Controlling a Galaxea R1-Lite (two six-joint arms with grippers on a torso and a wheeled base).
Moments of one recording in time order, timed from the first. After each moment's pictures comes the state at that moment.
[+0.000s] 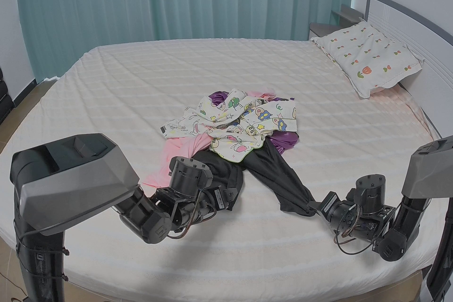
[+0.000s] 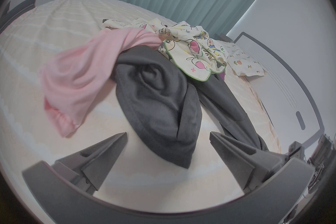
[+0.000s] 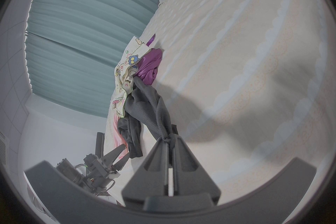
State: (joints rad) left arm -0.59 2.27 -0.94 -0.73 0.10 -0.66; right arm 0.43 2.14 -0.32 -1.35 0.00 1.09
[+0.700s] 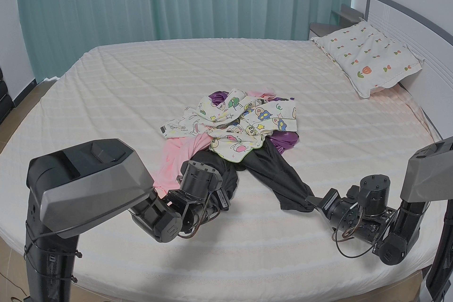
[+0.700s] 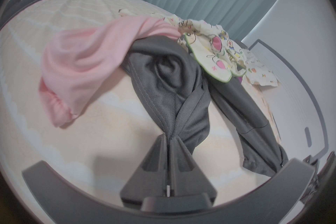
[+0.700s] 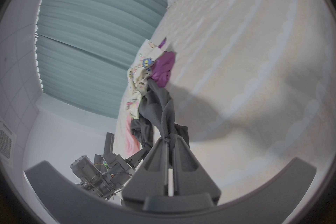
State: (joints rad) left arm -0.61 2.36 -1.04 -0.67 0.20 -0.77; right arm 0.45 2.15 -0.28 -1.48 0.01 1.09
